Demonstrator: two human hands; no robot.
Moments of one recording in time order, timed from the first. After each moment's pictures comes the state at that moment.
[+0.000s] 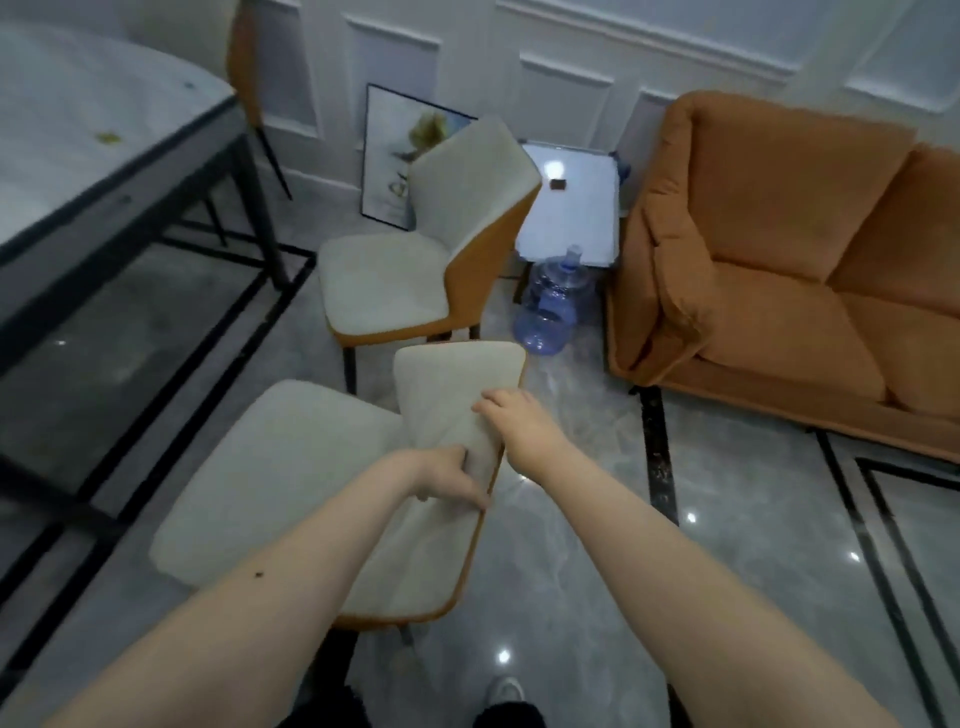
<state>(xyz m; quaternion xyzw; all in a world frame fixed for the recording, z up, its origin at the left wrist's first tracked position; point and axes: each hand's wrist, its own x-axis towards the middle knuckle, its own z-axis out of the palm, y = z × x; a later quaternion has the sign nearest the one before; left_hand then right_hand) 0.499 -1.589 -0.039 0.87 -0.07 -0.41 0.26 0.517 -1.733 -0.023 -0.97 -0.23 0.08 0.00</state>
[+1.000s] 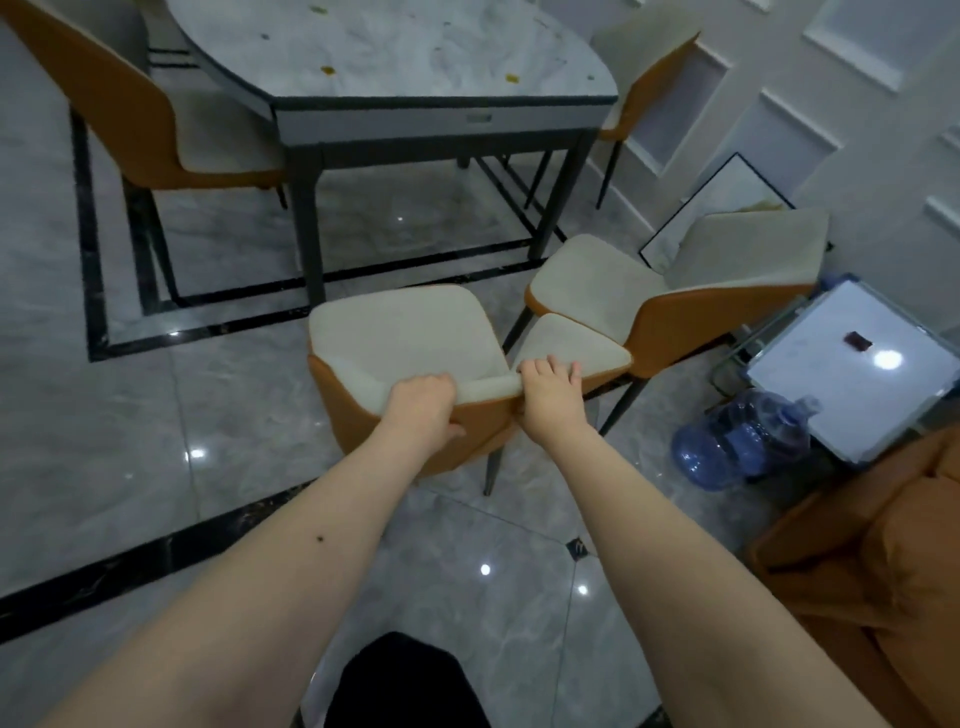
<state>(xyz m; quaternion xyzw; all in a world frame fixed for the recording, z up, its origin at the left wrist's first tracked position) 0.392 -1.667 -0.069 0.94 0.32 -0.06 0.10 0.532 -1.761 -0.056 -0.88 -0.47 0.08 -0.07</state>
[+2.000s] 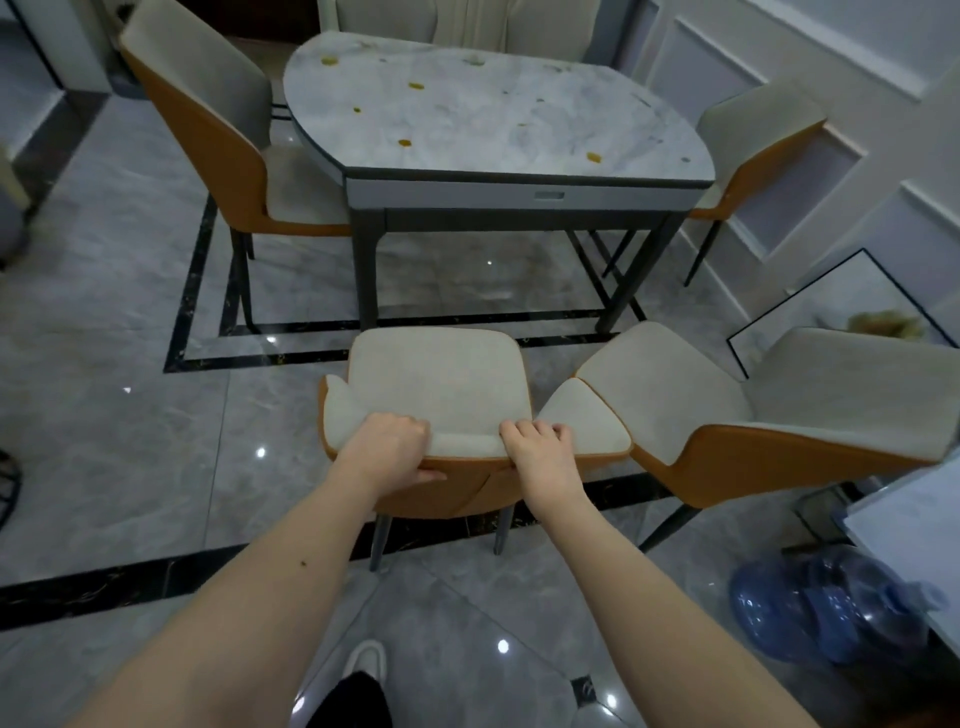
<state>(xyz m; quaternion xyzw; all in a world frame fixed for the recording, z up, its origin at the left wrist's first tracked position) 0.477 -1.571 -0.084 0.94 0.34 -0.06 -0.03 0.659 -1.679 -0.076 -0.76 -0.64 0.02 -0.05</state>
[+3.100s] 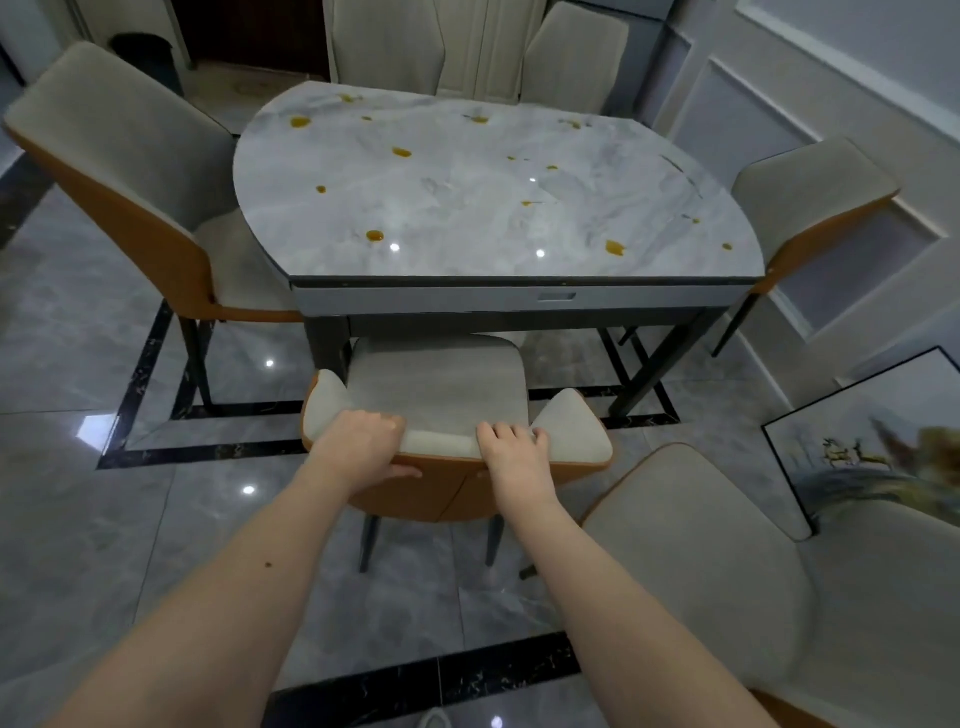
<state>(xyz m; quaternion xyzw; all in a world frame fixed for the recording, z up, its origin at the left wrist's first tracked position) 0.648 -1.238 -0.087 0.92 0.39 -0.06 -0.03 0.827 -1.341 -0.074 -0.76 -0.65 0.05 -0.03</state>
